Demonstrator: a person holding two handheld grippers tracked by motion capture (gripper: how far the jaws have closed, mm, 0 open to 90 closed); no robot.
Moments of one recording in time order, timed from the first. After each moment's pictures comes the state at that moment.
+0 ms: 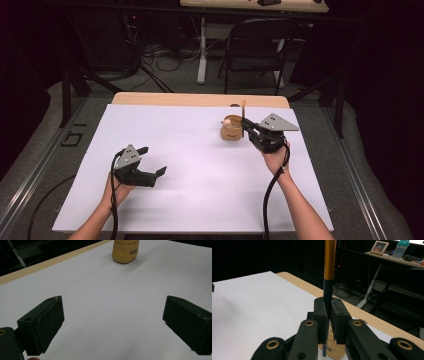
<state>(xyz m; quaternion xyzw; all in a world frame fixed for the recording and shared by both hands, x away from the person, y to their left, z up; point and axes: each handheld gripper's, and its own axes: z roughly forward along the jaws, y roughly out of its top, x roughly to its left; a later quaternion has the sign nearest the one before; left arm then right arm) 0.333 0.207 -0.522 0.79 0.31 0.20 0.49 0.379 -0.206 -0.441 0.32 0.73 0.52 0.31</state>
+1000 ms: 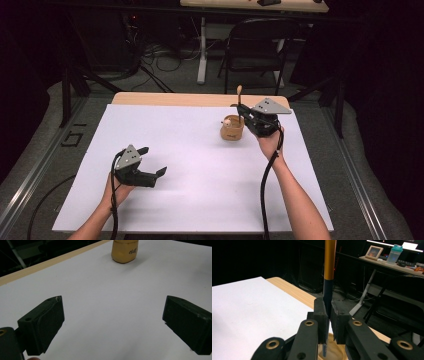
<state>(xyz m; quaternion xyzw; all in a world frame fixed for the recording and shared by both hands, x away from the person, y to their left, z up) 0.332 0.206 -0.522 0.79 0.31 0.20 0.48 0.419 -0.194 -0.425 0.32 0.72 0.52 0.33</state>
